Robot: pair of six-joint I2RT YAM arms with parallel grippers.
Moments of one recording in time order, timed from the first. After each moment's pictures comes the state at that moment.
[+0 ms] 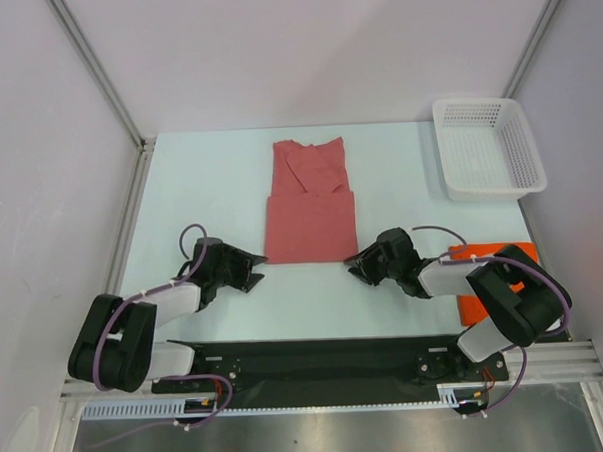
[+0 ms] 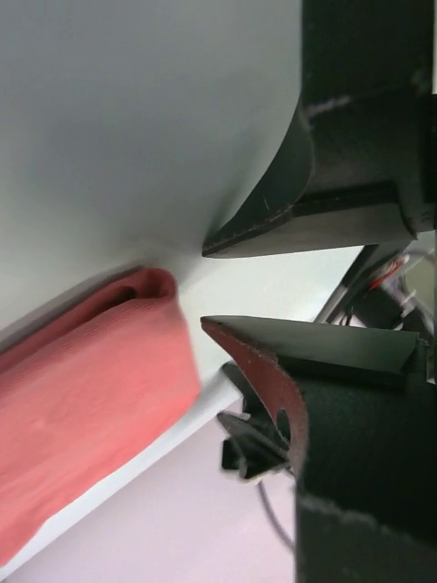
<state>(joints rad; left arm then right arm) -0.25 1.30 0.33 0.18 0.25 -1.39 0.58 1.50 0.44 0.33 -0.07 1.46</state>
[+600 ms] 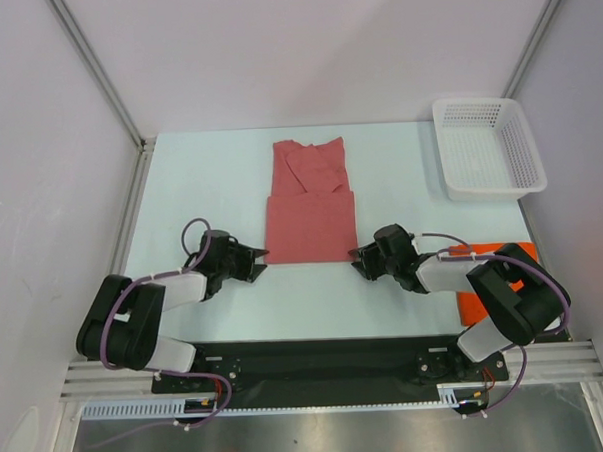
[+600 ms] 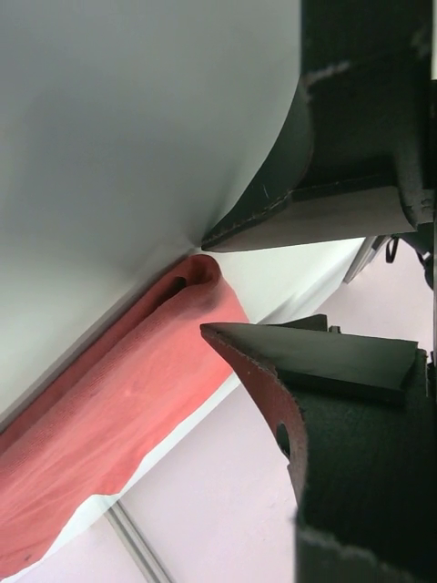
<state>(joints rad) -0.29 1.42 0.40 0.21 0.16 -1.53 0.58 1.52 0.50 0.22 0.08 1.73</state>
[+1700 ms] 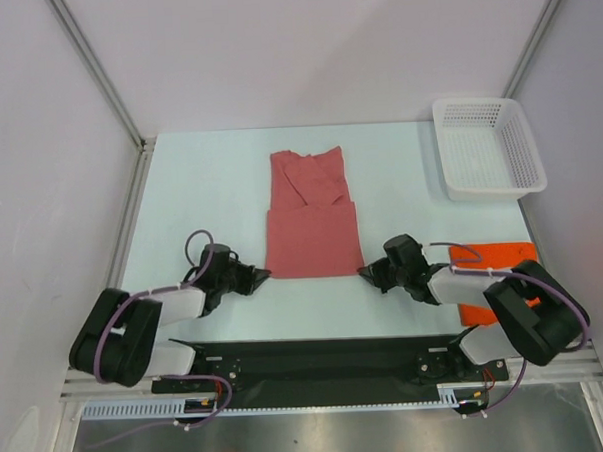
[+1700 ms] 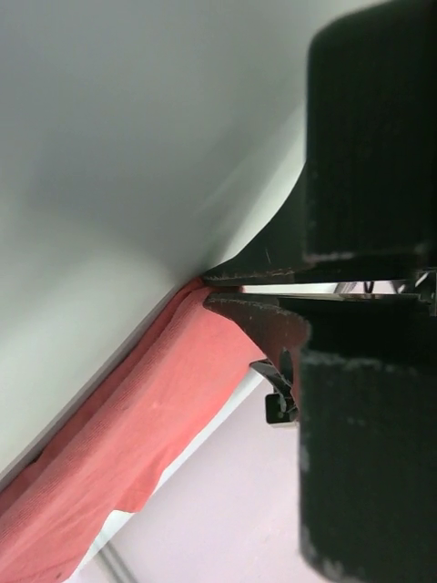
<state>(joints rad) -0.32 1.38 0.31 0.26 0.19 -1.49 0.57 1.41 0.41 0.16 0.03 1.70</state>
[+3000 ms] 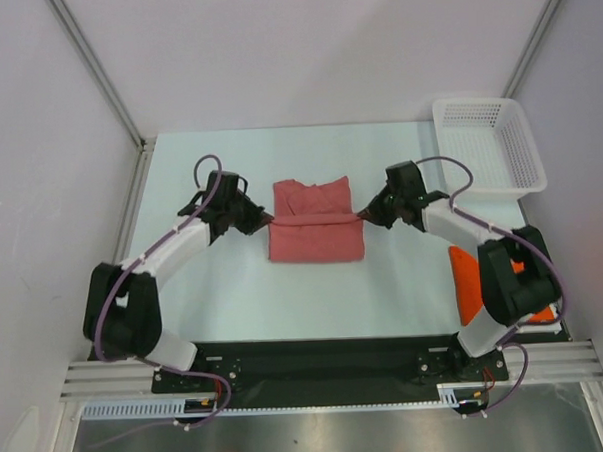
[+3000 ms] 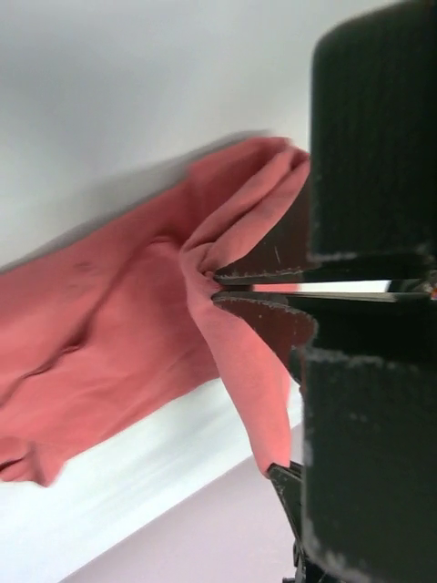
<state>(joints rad) -0.33 1.46 0.97 -0.33 0.12 -1.16 0.37 1.57 1.00 -0.23 -0.09 1.09</state>
